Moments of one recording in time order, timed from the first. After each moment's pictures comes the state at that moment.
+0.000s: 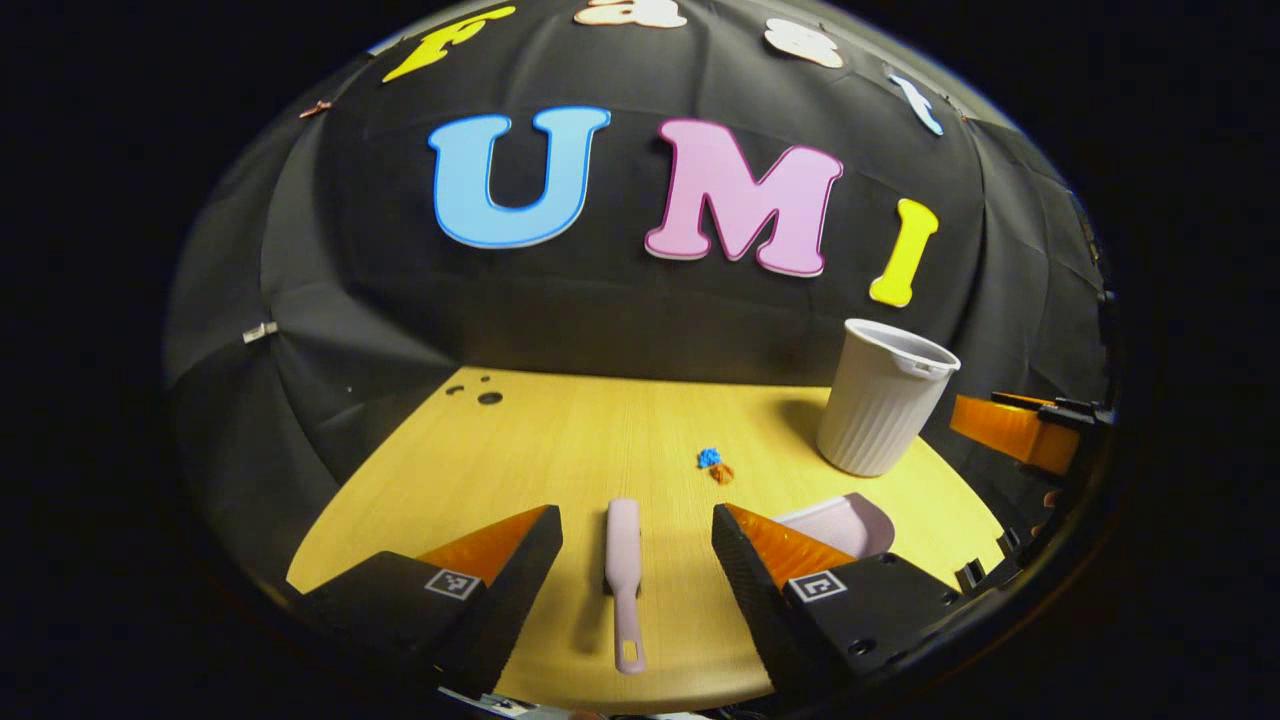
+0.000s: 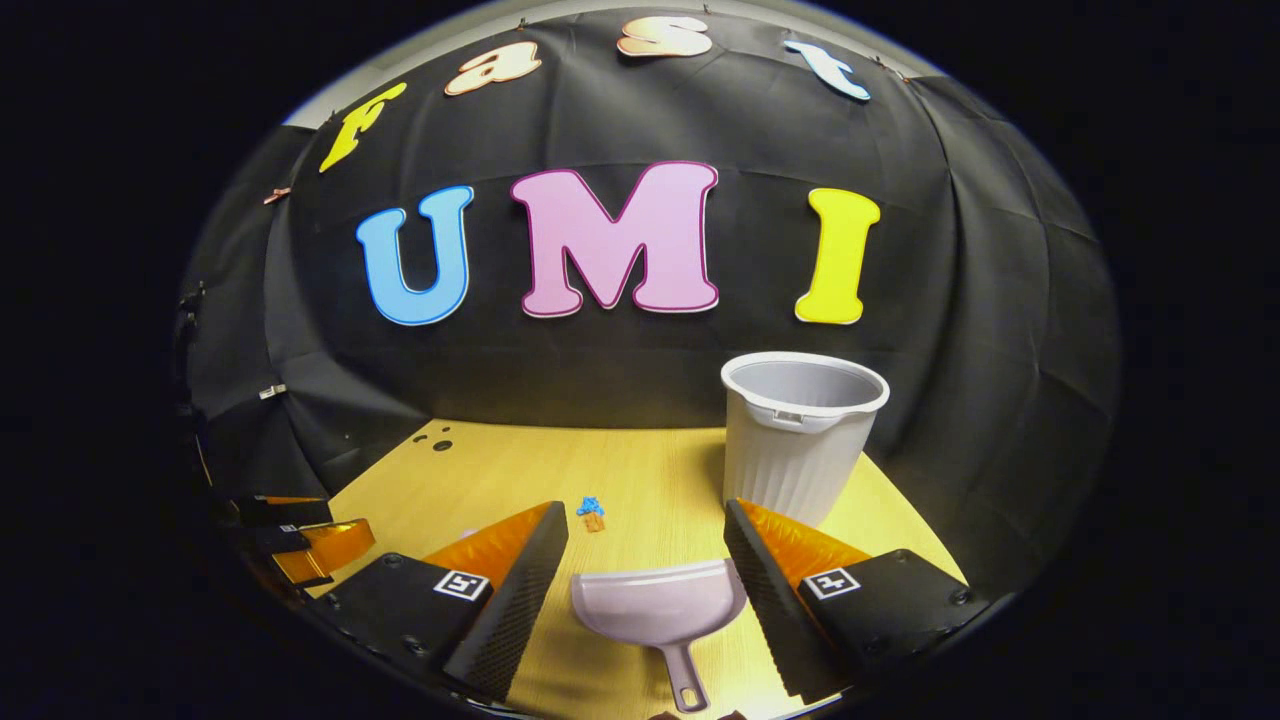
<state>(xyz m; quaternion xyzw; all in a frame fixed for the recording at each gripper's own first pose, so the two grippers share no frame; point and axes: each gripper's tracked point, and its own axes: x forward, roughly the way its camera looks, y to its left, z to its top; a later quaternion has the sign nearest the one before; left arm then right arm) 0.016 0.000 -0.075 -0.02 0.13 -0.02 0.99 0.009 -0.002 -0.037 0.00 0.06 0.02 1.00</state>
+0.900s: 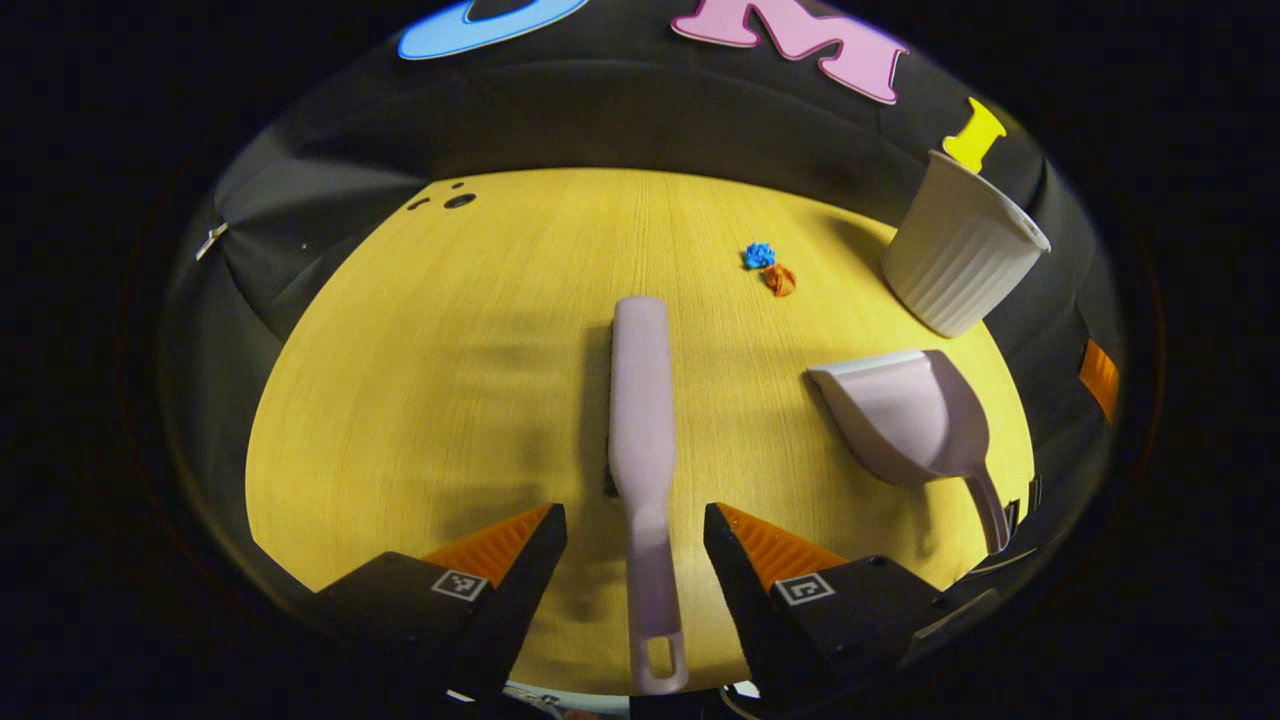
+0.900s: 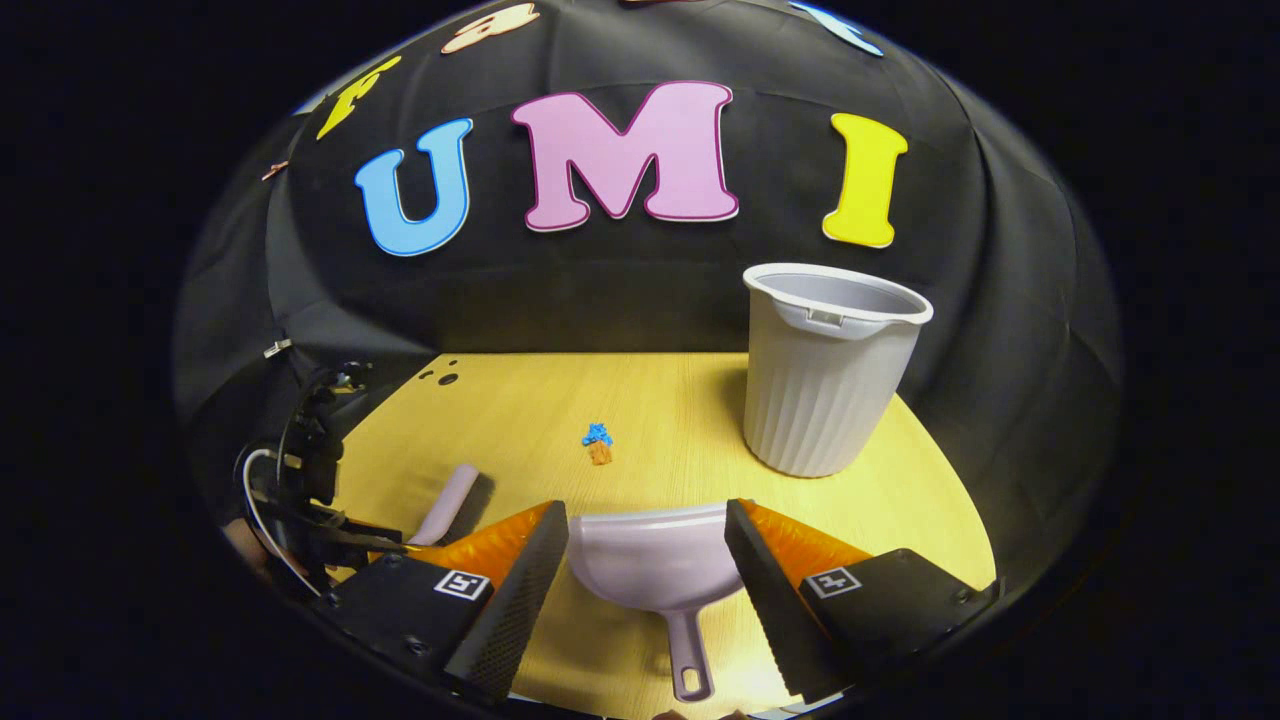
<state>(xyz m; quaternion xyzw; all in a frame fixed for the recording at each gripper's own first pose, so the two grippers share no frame) 0.065 0.012 -0.245 -0.01 0.41 -0.02 0.91 0.026 -0.003 -0.117 0.00 0.17 0.05 0.98</state>
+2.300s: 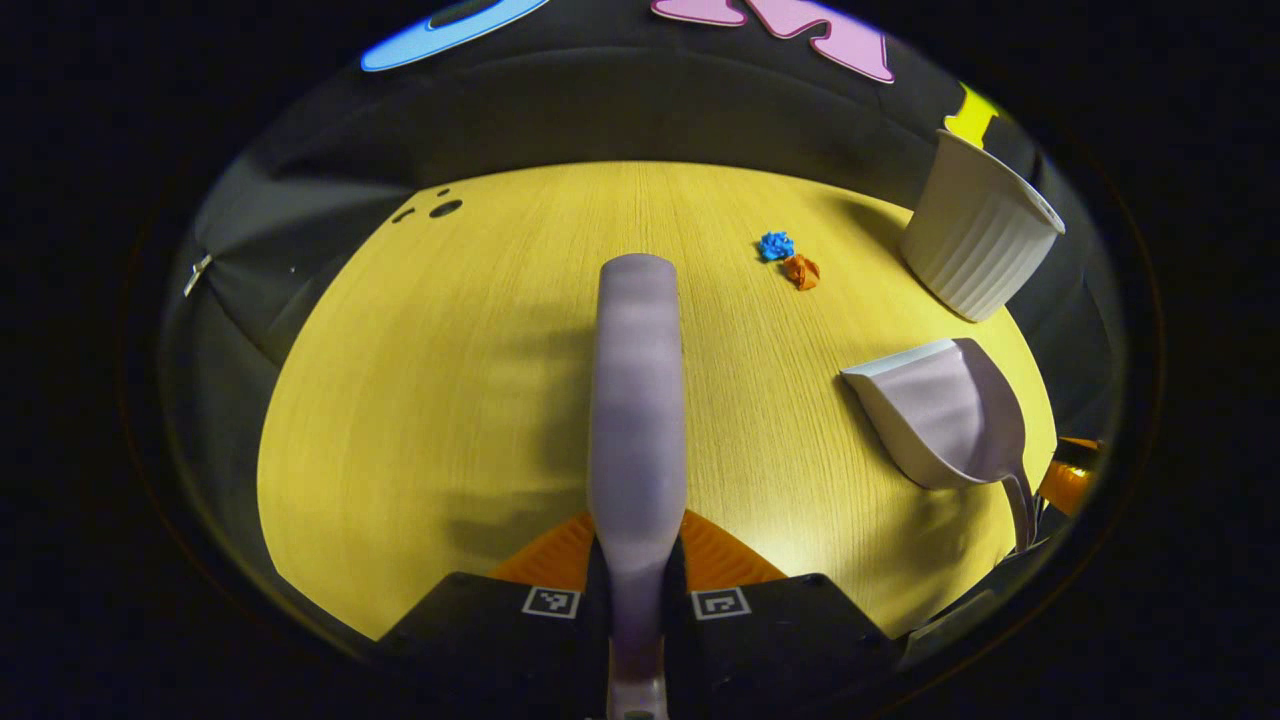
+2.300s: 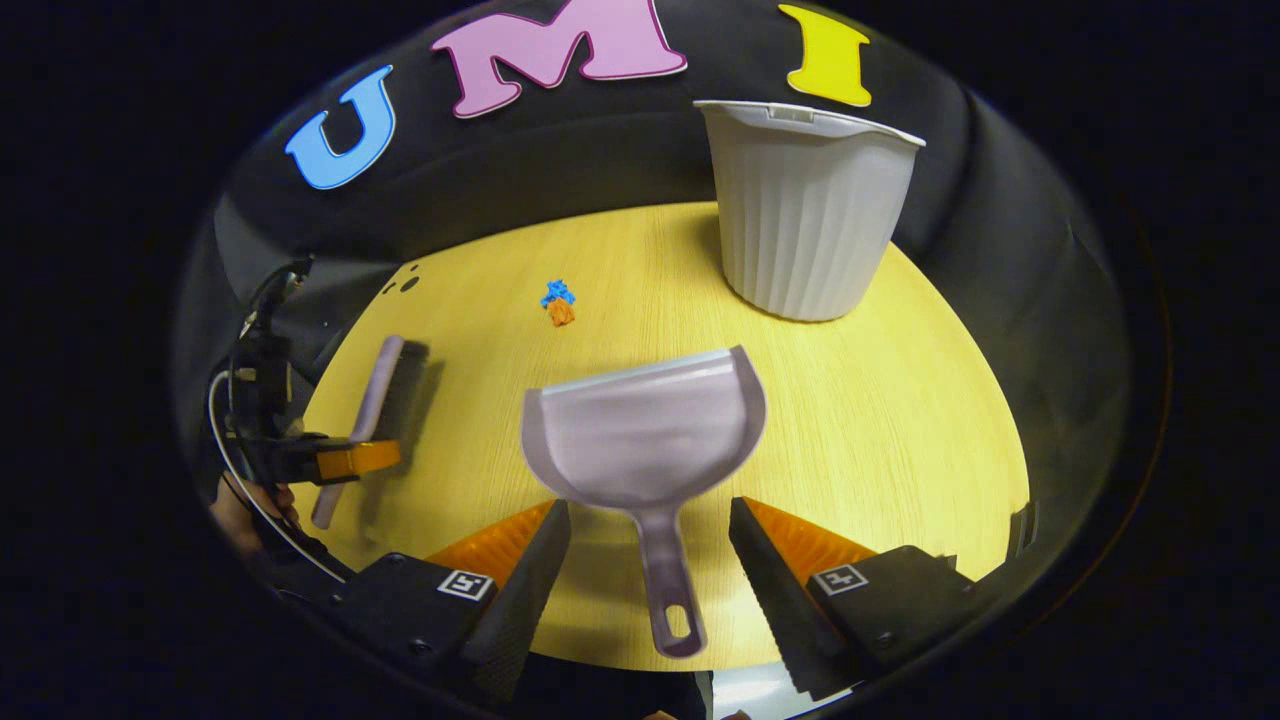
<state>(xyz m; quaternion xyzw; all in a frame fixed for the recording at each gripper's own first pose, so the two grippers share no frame) 0.093 0.026 -0.234 0.03 0.38 -0.01 0.92 -0.002 -0.033 -0.229 0.05 0.37 0.03 0.93</state>
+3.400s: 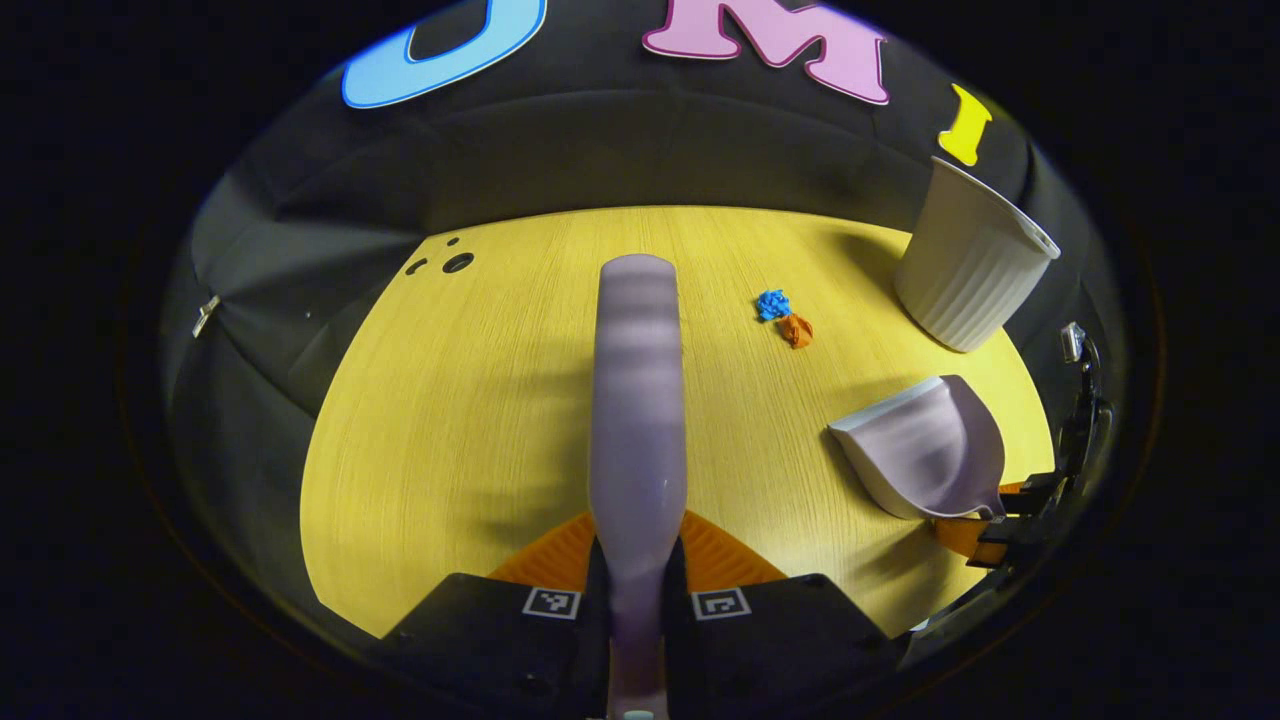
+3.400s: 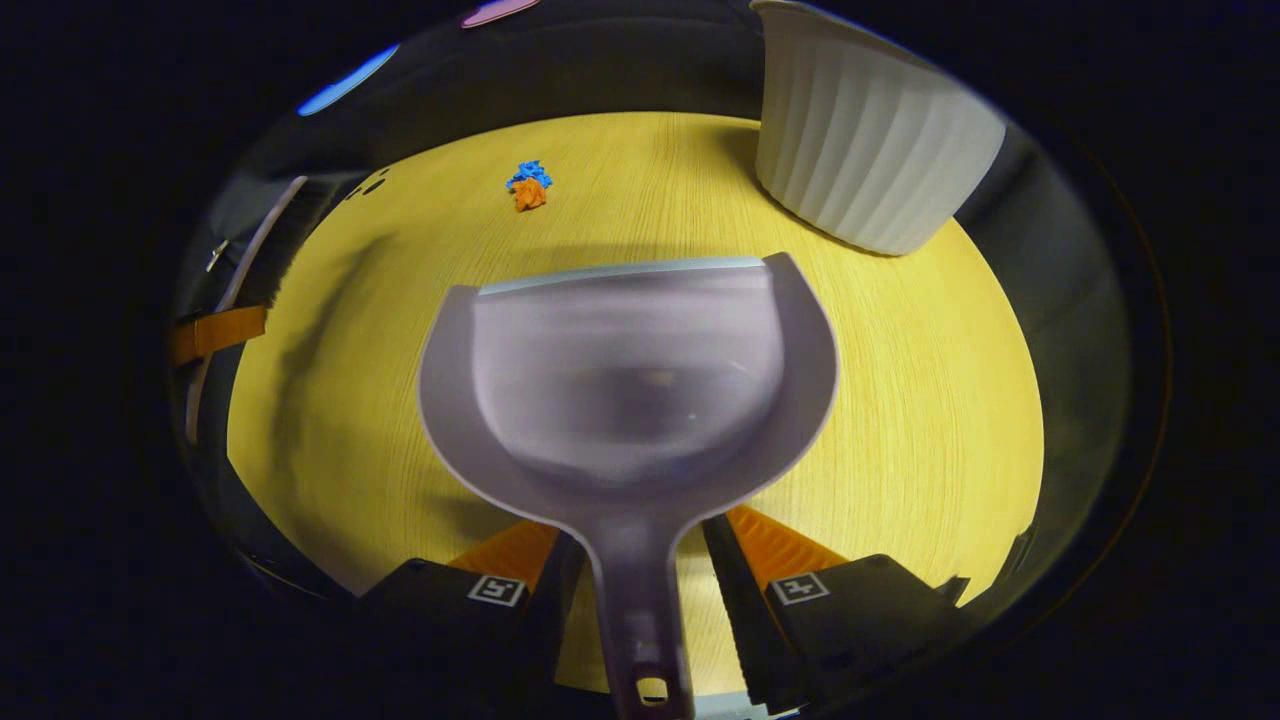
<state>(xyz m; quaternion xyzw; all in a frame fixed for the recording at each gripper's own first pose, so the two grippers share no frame) 0.111 0.030 -0.182 0.04 0.36 0.00 0.93 0.029 -0.037 -0.321 -0.03 0.47 0.03 0.88</state>
